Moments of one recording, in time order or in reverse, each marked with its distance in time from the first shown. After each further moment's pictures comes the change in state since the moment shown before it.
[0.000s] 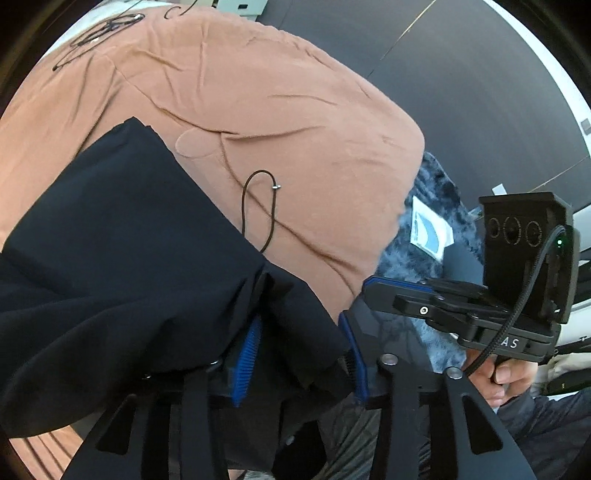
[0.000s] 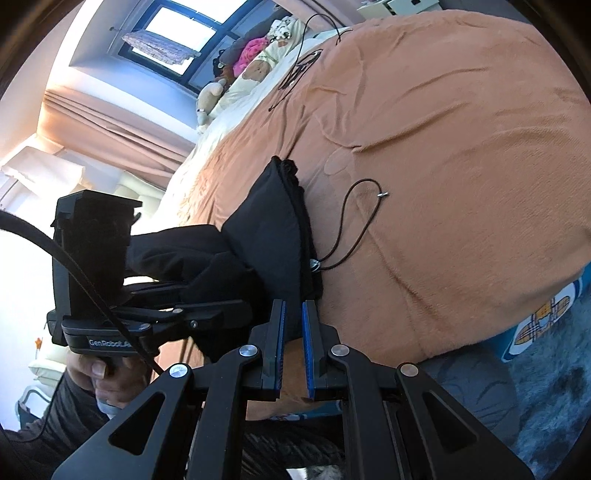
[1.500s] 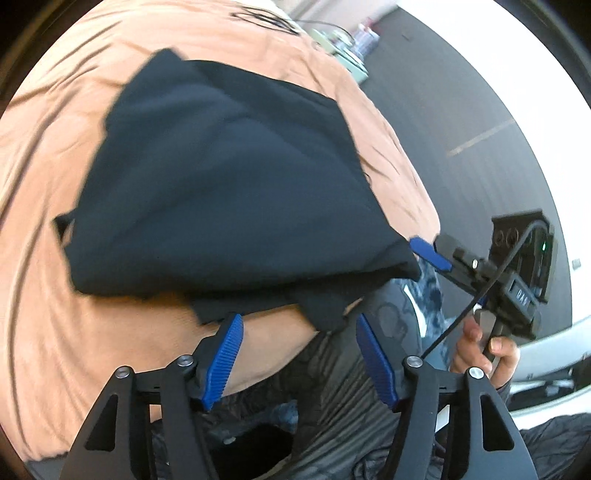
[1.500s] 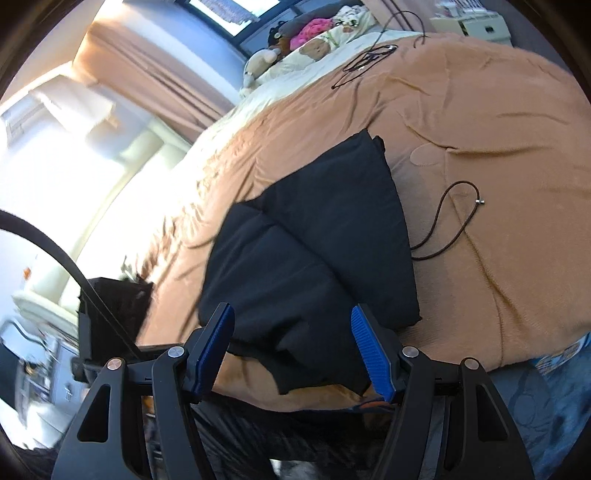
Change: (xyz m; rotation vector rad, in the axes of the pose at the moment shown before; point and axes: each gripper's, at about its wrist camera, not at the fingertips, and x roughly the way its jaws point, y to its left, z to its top) left arm -0.065 0.103 -0.193 -0.472 -0.319 -0.113; right arm 0.047 0.082 -0.023 -0.250 0.052 -0.027
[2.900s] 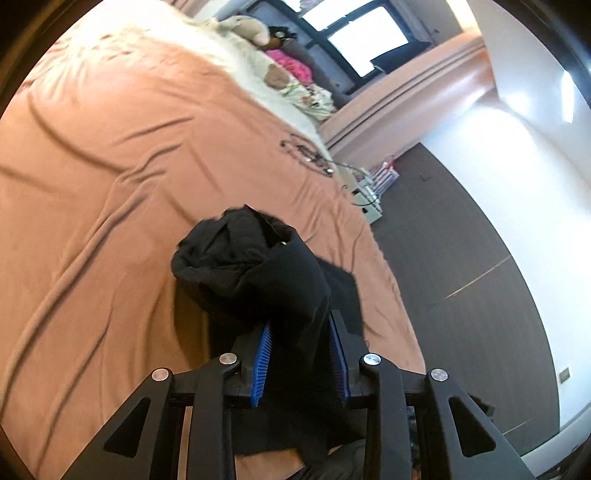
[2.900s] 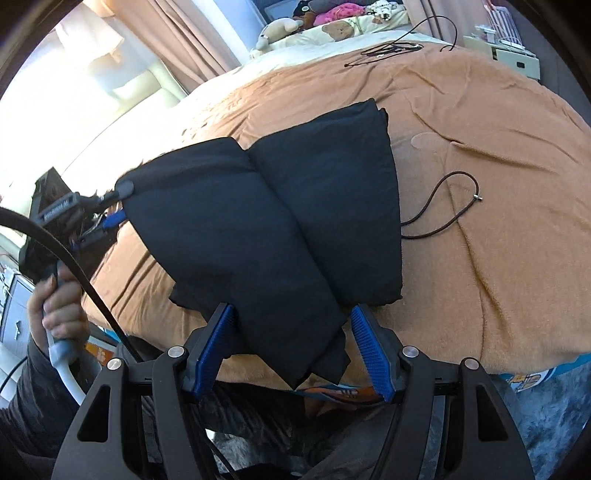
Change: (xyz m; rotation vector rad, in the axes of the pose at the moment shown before) left arm -0.077 0.034 0.041 -0.176 -0.521 -0.036; right arm 0.007 0.024 -0.027 -0.175 0.088 -0.115
